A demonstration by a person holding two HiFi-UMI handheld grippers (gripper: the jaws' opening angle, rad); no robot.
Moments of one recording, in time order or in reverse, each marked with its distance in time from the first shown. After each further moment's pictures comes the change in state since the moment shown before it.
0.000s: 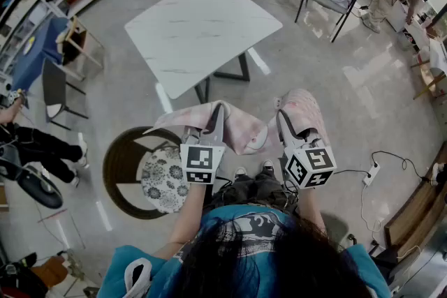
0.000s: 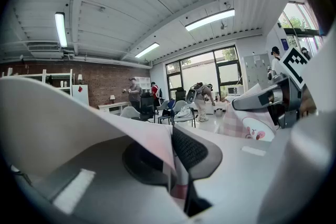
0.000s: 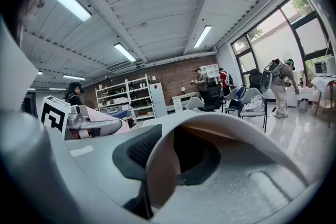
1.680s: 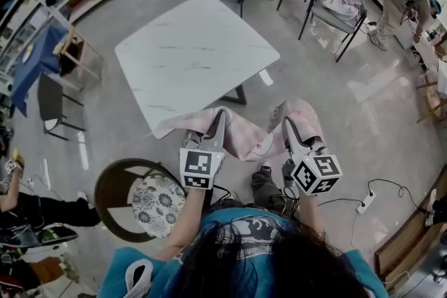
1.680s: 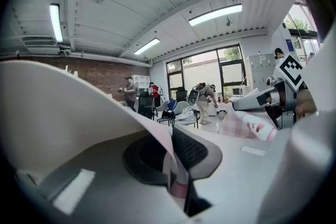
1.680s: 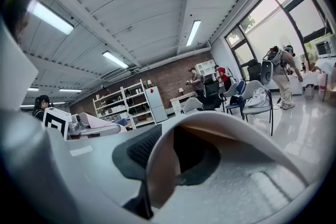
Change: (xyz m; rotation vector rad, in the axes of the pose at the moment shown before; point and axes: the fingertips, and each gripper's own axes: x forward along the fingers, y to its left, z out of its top) left arm 0.164 0.014 0.034 -0.020 0.002 -0.003; right arm 0.106 -0.134 0.050 0.113 -0.023 0.036
